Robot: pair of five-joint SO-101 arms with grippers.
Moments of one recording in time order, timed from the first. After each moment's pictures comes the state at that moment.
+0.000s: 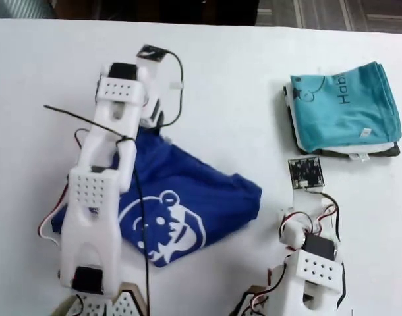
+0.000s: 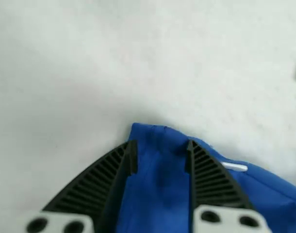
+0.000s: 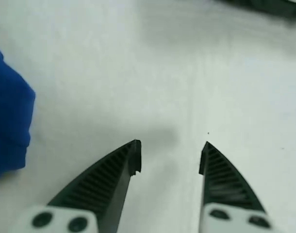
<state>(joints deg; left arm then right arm) 0.0 53.6 -52.4 92.2 -6.5 14.9 -68.2 88.3 46.1 25.5</state>
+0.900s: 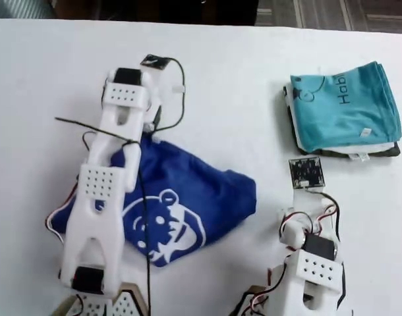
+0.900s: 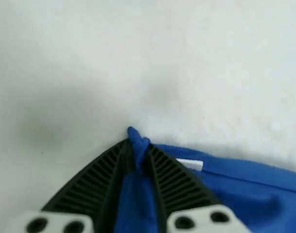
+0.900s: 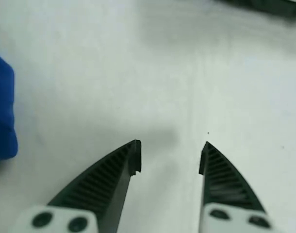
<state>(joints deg) -0.1 64.7 -69.8 100.9 -6.4 14.9 -68.2 88.2 46.1 23.8</state>
